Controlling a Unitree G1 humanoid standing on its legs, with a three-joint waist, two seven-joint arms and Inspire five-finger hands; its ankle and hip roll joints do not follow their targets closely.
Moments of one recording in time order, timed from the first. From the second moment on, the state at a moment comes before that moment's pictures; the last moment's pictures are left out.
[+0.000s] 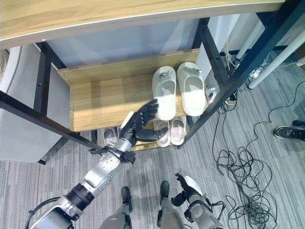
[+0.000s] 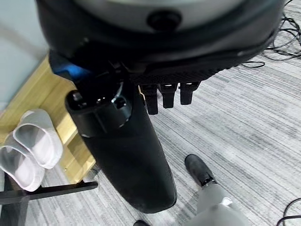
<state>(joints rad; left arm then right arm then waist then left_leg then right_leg) -0.46 0.18 -0.65 0.23 -0.43 -0.11 0.17 -0.07 -0.37 0.44 0.75 -0.27 -0.06 -0.20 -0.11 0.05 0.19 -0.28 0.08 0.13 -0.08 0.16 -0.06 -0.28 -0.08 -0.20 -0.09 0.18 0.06</state>
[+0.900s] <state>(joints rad) -0.55 0.30 -0.65 0.26 -0.30 -0.09 0.12 -0.04 -0.38 0.45 0.76 -0.27 -0.06 -0.20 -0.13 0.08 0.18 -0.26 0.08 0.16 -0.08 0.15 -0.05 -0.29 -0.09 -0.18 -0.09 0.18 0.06</state>
